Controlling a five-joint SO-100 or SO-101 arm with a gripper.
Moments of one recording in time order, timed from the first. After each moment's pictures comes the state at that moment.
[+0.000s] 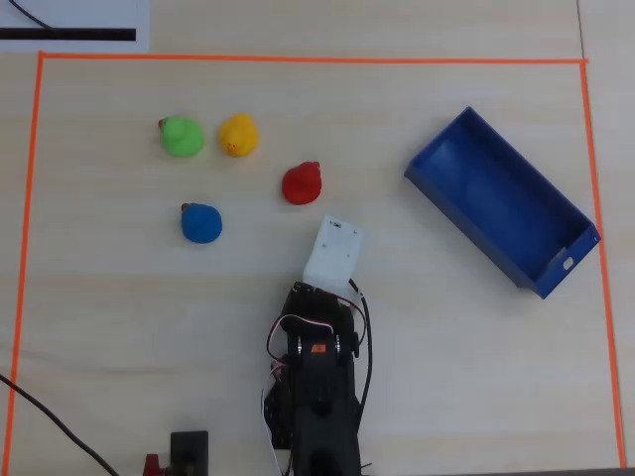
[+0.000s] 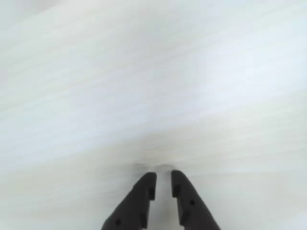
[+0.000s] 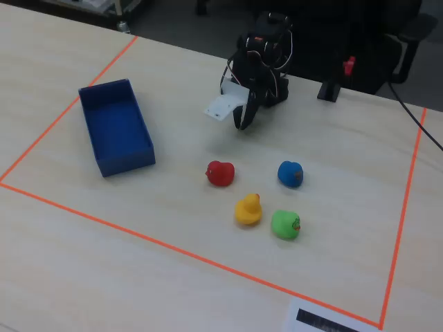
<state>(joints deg) 3.0 189.8 178.6 73.1 -65.4</state>
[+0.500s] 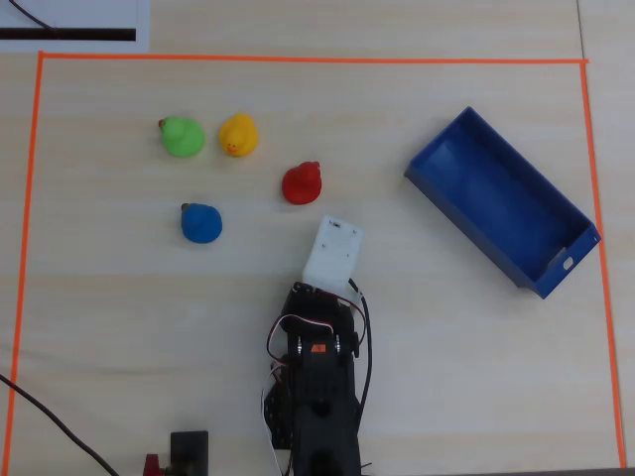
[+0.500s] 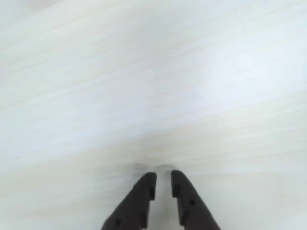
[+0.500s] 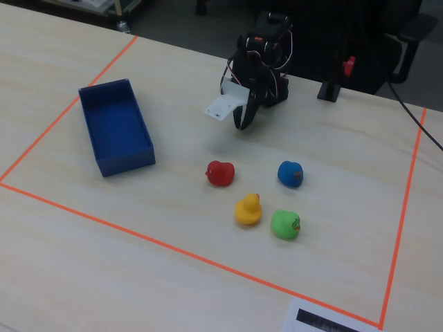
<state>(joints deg) 3.0 189.8 178.6 73.1 -65.8</state>
